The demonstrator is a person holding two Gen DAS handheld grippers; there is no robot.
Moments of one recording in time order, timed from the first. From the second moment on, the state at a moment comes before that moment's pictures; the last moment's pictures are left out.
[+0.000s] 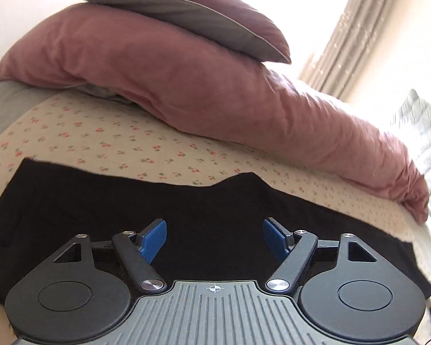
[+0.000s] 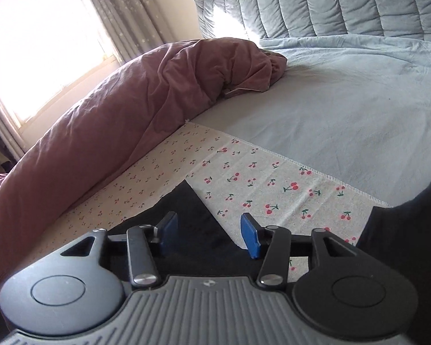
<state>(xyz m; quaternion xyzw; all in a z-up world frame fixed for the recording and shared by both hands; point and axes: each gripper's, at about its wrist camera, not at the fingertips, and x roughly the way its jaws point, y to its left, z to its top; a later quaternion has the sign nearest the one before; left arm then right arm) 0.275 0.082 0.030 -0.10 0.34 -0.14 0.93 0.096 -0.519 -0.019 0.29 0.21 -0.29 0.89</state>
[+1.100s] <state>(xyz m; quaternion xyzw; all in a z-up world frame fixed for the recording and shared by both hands) 0.429 -0.042 -0.039 0.09 0.33 -0.11 0.93 0.277 -0.513 -0.055 0.00 0.38 -0.25 0.89</state>
